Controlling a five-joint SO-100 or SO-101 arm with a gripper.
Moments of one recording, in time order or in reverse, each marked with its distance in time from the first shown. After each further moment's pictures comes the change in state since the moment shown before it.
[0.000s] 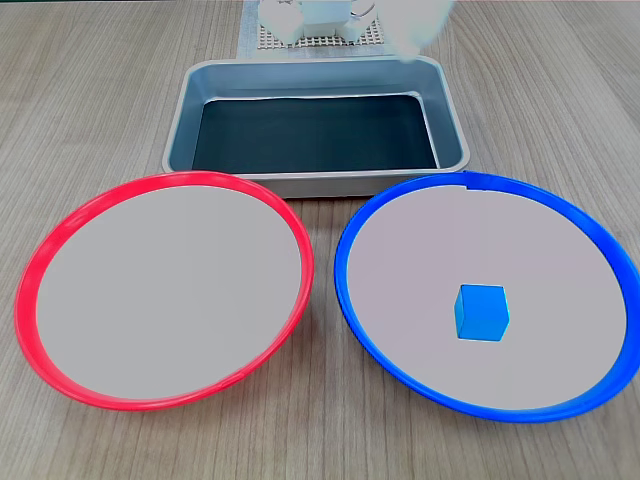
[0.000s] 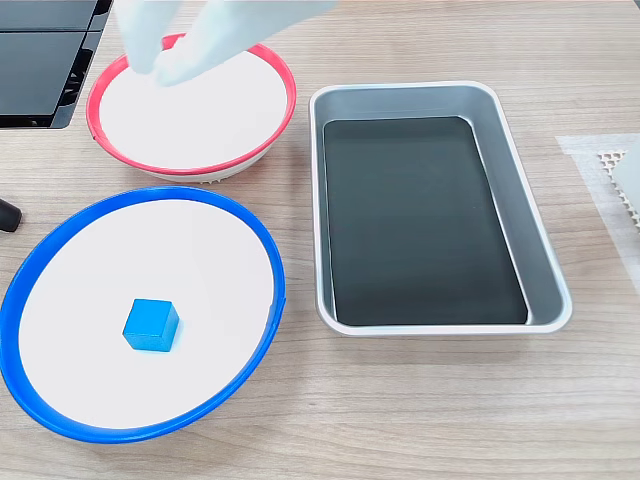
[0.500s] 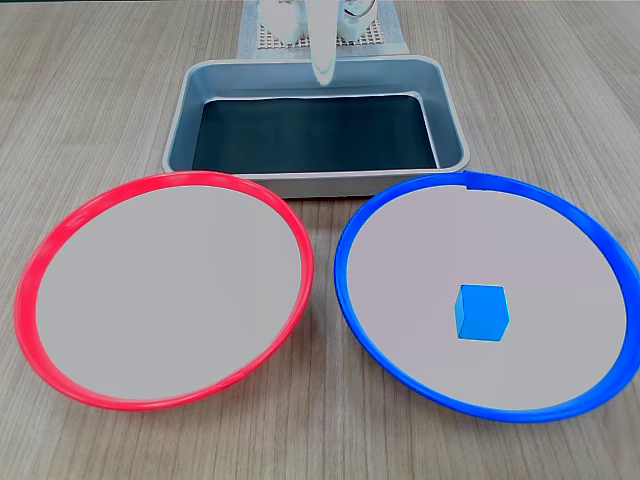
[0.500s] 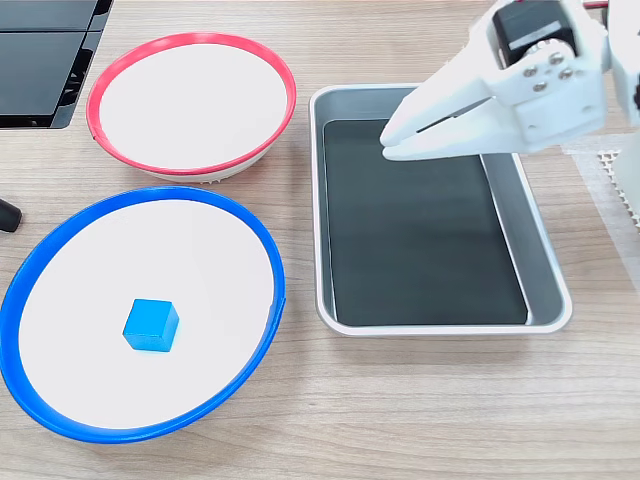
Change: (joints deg) arm 7.6 84.5 89.1 -17.4 15.9
